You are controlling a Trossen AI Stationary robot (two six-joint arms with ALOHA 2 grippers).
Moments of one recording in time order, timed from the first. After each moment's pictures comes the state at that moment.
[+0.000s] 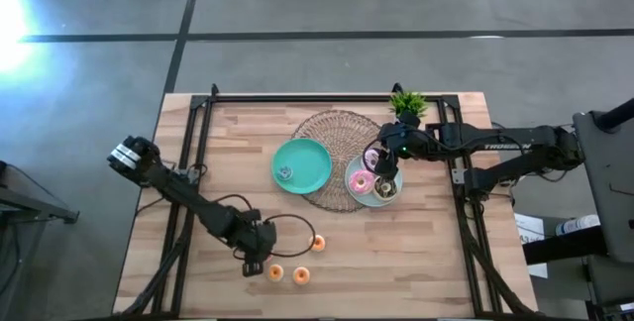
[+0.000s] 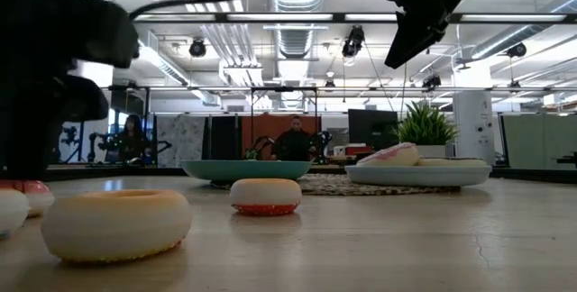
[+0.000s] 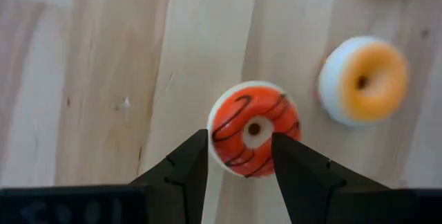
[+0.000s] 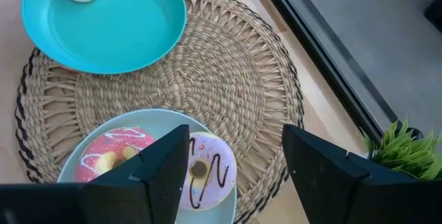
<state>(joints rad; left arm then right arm) -0.57 1.56 0.86 -0.50 -0.01 -0.77 -0.08 1.20 1.01 -0.72 0.42 0.23</state>
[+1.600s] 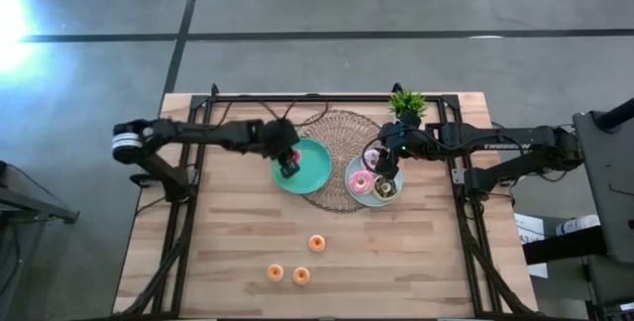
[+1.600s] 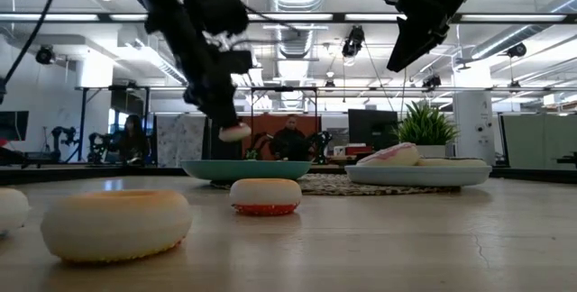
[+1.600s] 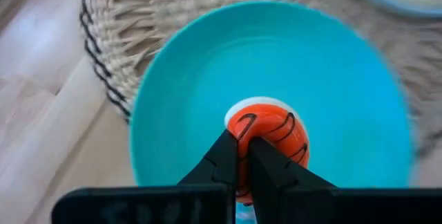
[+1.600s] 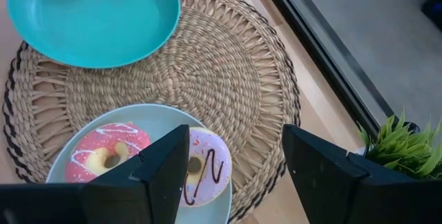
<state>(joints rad) 0.28 1.51 0.96 -0.41 -0.08 -0.19 -0.10 1.20 1.00 -0.73 0.42 0.23</state>
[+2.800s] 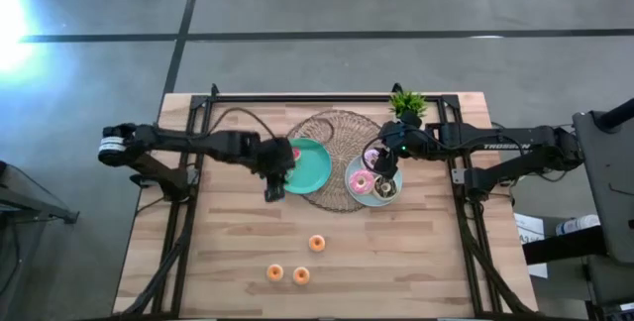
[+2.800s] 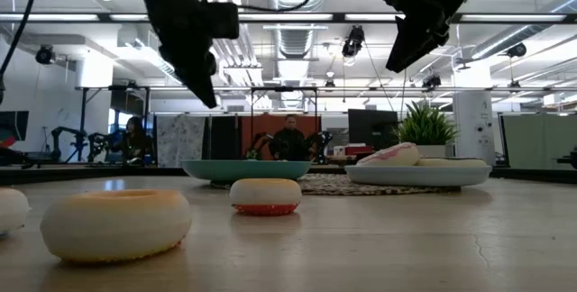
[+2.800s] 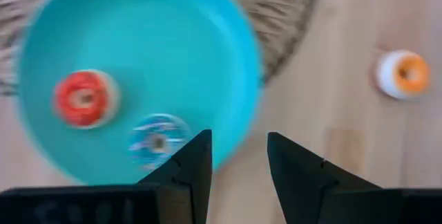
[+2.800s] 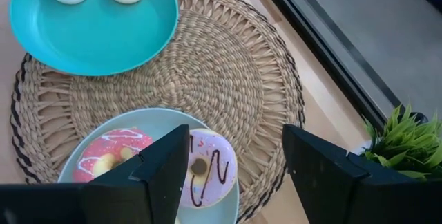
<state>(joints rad) 0.08 1.40 1.04 -0.68 0.04 -0.12 -0.10 1.20 1.00 -0.73 0.42 0.29</state>
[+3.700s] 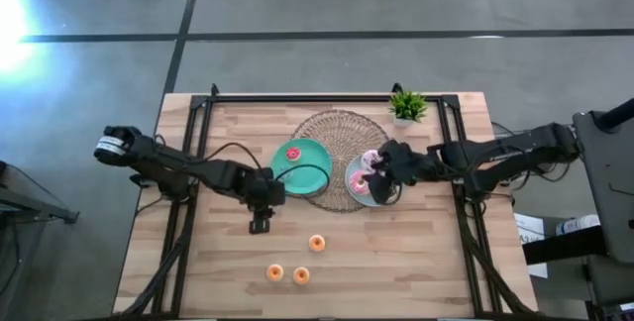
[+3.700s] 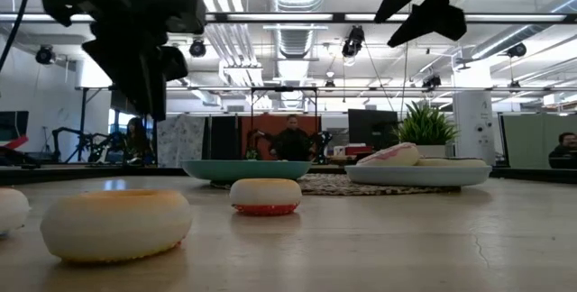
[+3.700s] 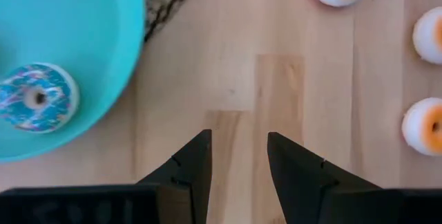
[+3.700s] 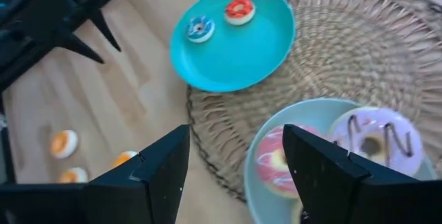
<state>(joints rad) -0.21 1.39 0.93 -0.68 -0.02 -0.25 0.17 1.20 1.00 -0.59 0.34 0.84</state>
